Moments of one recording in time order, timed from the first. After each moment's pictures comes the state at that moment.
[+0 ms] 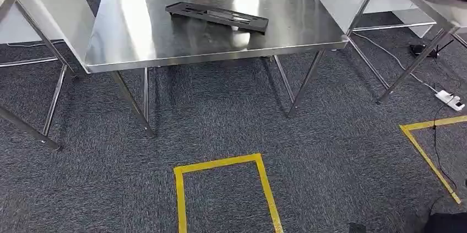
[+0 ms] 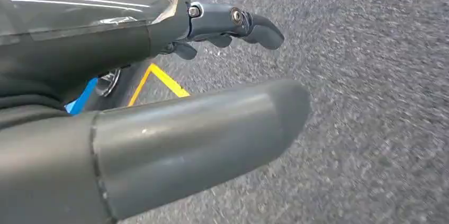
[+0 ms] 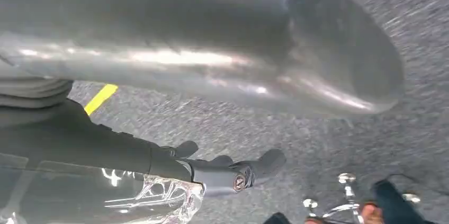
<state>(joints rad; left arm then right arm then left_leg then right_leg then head) -0.06 -0.21 1.29 -0.25 -0.90 0.36 -0.08 -0.04 0.14 -0.93 -0.23 0.70 -0.49 -0.10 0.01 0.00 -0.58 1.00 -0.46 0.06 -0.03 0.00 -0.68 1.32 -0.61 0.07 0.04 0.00</state>
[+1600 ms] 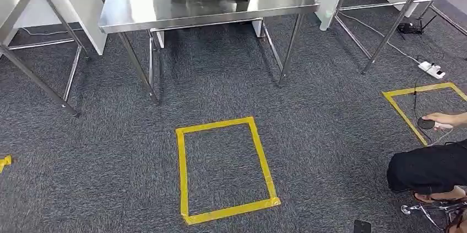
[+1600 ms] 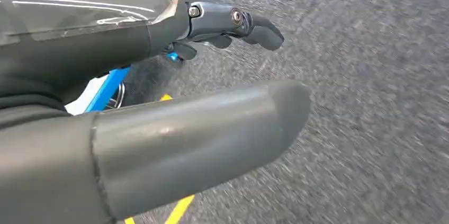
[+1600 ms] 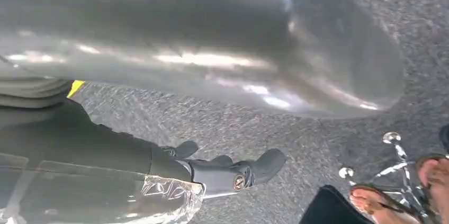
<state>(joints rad) -0.04 -0.19 1.29 -0.24 -0.92 0.38 -0.13 -0.05 0.14 -0.98 -0.22 0.66 -0.50 -0.28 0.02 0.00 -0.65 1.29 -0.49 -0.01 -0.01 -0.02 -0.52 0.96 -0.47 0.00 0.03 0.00</state>
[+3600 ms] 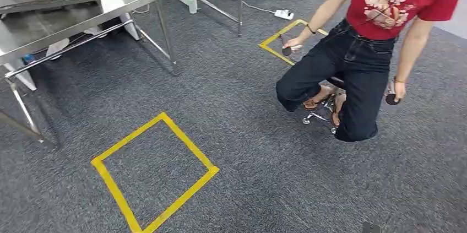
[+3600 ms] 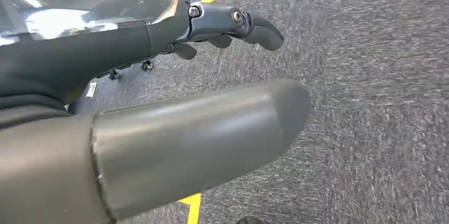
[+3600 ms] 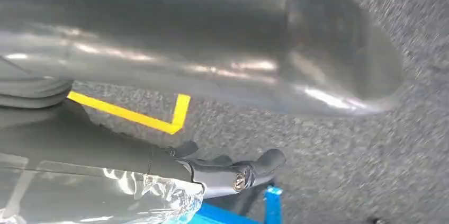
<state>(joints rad) -0.05 -0.18 1.30 -0.21 -0.90 0.40 -0.14 -0.06 0.12 -1.03 -0.22 0.63 -0.48 -0.29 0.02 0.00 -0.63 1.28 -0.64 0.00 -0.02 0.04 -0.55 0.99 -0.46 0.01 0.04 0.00</state>
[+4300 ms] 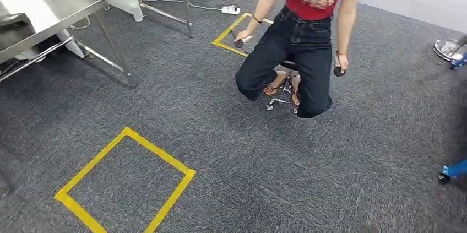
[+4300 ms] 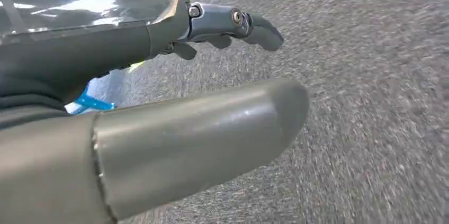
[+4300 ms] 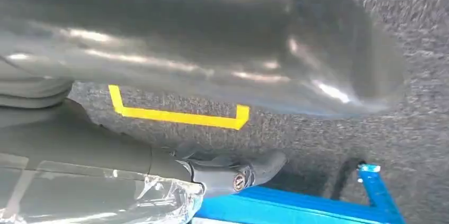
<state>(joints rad) -0.05 -0.18 1.29 -0.20 -0.93 0.40 -0.14 -0.06 0.13 -1.03 -0.21 0.65 -0.50 -0.24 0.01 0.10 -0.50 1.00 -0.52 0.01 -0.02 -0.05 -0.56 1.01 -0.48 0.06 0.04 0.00</state>
